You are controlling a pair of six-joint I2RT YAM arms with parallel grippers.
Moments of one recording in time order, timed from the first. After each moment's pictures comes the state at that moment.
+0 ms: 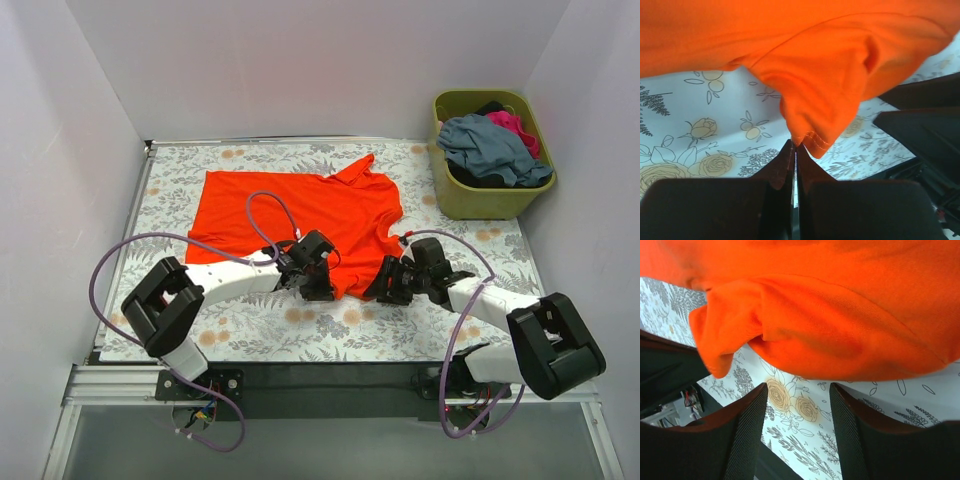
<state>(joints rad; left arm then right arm) -0.89 1.63 0.95 -0.37 0.04 -1.00 0.44 1.28 0.43 -0.02 -0.46 0.68</state>
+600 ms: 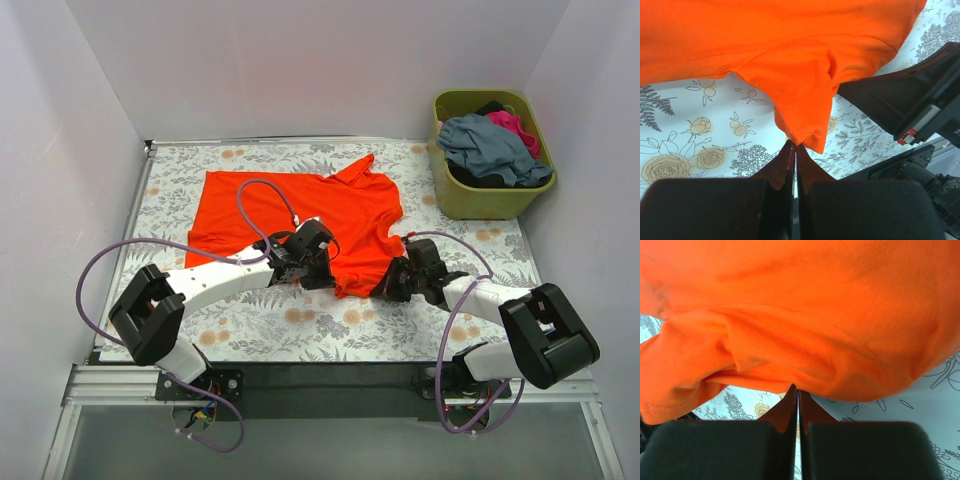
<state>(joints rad) -0.89 1.56 1.03 -0.44 -0.01 -0.98 0.47 1.35 0.42 0.07 -0.33 0.78</state>
